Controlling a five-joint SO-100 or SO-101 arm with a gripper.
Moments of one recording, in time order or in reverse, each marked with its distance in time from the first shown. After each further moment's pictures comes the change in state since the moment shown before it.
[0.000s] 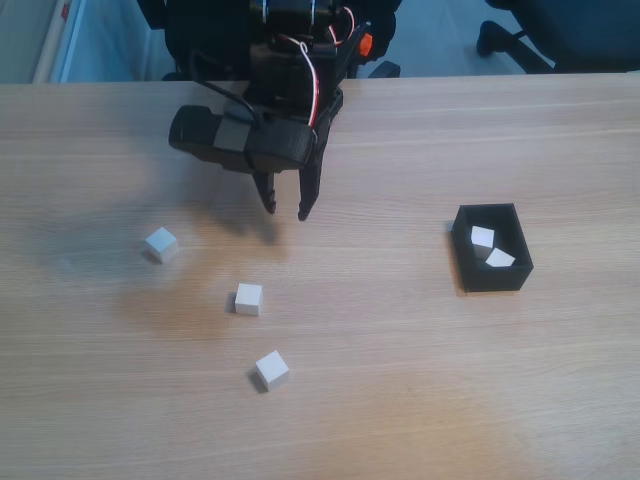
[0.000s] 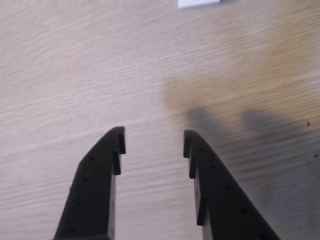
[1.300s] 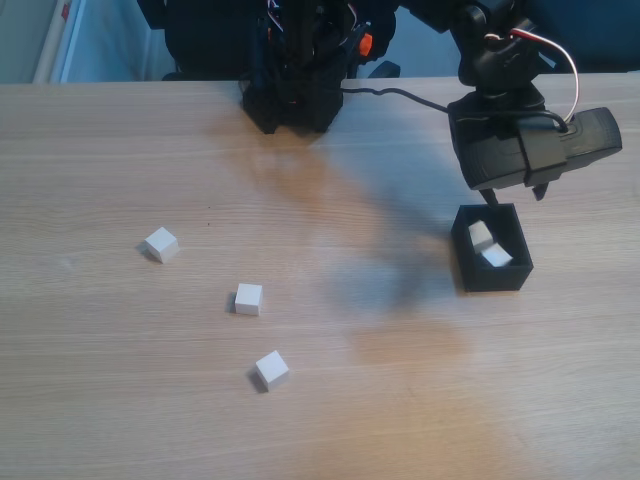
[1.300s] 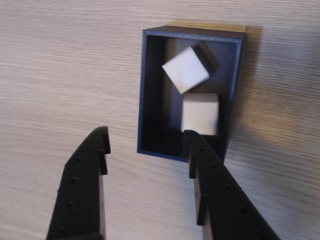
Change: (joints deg) arm -47.6 -36.2 -41.1 3.4 25.7
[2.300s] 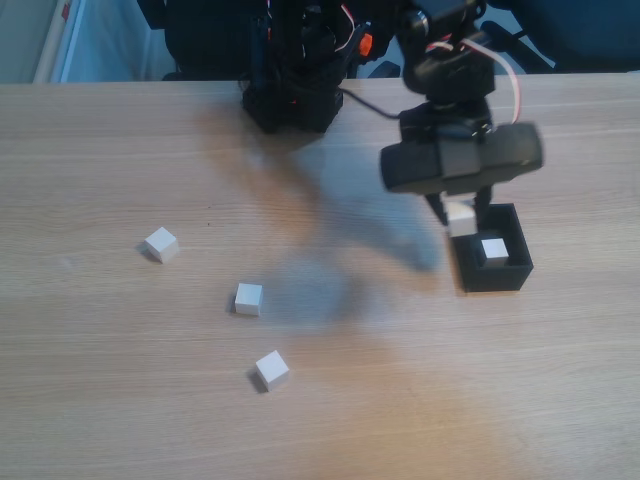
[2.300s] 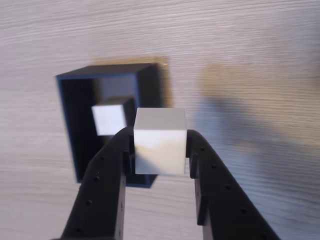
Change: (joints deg) arm 9.7 7.7 7.3 -1.6 -2.5
